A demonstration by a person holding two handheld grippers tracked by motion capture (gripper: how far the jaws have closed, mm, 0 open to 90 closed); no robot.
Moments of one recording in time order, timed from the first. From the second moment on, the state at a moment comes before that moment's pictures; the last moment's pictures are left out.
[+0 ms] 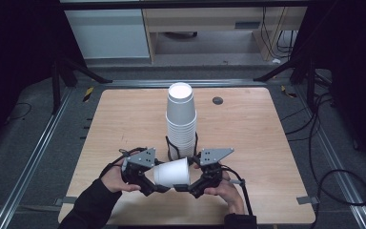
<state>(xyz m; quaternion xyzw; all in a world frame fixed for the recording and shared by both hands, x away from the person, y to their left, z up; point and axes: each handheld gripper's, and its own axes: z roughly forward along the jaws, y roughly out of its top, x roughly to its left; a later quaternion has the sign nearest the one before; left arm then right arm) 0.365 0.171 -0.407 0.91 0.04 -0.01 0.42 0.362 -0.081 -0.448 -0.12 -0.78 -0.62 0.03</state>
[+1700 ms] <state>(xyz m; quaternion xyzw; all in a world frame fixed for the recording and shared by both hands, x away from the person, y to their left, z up) 0.368 0.173 -0.409 0.93 0.07 0.05 0.35 0.385 -0.043 -0.414 -0.07 -0.88 -0.46 -0.01</state>
